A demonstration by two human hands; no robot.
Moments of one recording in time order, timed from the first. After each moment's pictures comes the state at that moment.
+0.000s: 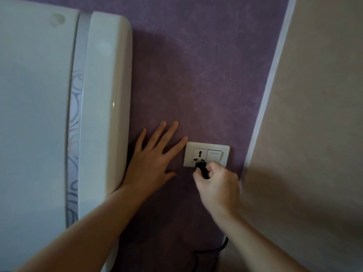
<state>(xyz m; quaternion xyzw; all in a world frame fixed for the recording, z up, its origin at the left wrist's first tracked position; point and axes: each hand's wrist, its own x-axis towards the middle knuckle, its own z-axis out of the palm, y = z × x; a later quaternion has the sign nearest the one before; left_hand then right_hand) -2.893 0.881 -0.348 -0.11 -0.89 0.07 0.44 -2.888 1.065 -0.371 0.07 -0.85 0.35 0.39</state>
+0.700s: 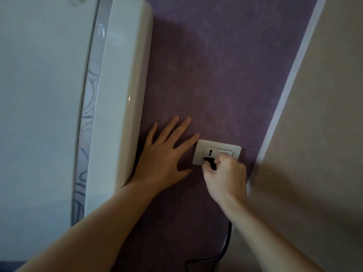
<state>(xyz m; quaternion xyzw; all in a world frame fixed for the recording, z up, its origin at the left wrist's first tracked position) -2.896 0.882 -0.350 -0.13 -0.88 0.00 0.45 -2.894 1.054 -0.348 0.06 -0.88 0.31 0.35</state>
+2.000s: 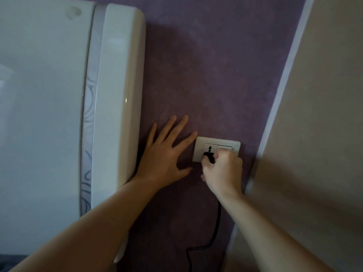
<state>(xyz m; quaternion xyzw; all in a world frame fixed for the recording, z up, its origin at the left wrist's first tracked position) -2.900 0.879 -0.354 -0.14 -0.88 0.00 0.45 -2.902 1.047 -0.350 0.07 -0.86 0.38 0.34</state>
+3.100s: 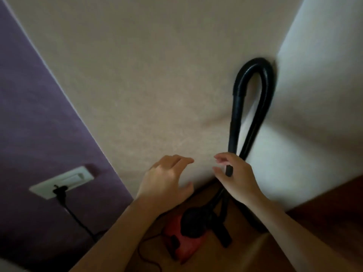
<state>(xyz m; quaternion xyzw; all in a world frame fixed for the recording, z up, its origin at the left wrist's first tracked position) -2.861 1.215 -0.247 -0.37 -0.90 -0.22 0.07 -2.796 1.439 -0.272 -0.08 -0.92 0.37 0.14</state>
